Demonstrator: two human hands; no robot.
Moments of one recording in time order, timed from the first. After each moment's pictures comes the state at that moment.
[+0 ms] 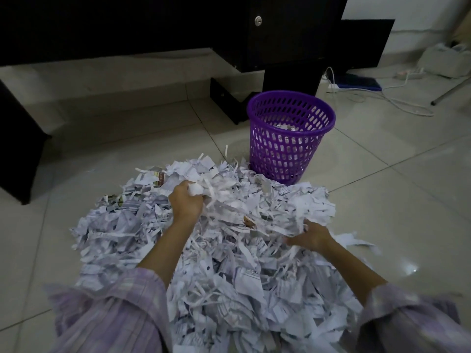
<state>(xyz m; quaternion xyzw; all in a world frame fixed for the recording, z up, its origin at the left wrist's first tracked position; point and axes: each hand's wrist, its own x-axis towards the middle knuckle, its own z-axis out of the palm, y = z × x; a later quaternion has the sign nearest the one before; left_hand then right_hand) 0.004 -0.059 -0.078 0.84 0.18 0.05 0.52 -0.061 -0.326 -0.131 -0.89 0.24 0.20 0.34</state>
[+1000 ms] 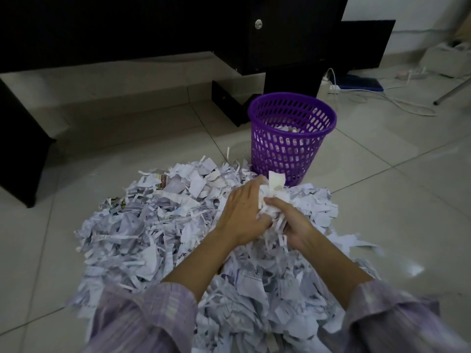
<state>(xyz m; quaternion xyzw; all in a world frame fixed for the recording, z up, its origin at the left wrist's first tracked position) -0.029 -0.121 -0.078 0.92 -0.27 0.01 0.29 -0.046 -0.259 -0.087 -0.54 0.26 0.13 0.79</state>
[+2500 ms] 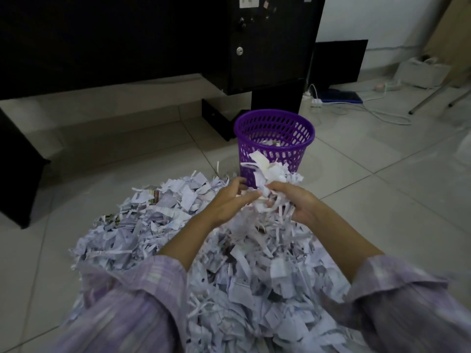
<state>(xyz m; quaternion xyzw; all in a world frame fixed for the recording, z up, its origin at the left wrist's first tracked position) -0.014 -0.122 -0.021 0.84 -0.18 -0.16 0.49 -0.030 -0.295 -0.023 -0.58 0.22 0.11 0.78</state>
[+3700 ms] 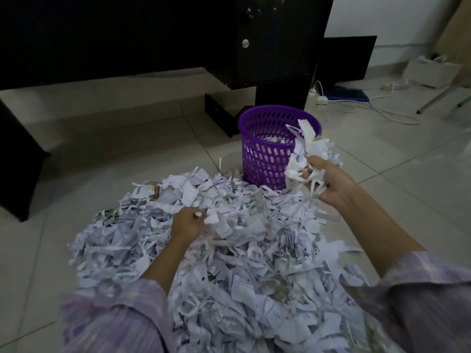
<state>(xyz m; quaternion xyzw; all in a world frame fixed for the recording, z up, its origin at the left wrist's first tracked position) -0.001 -0.057 -0.097 0.92 0.06 -0.04 0.39 -0.023 -0.336 0.010 -0.43 0.24 -0.01 0.87</state>
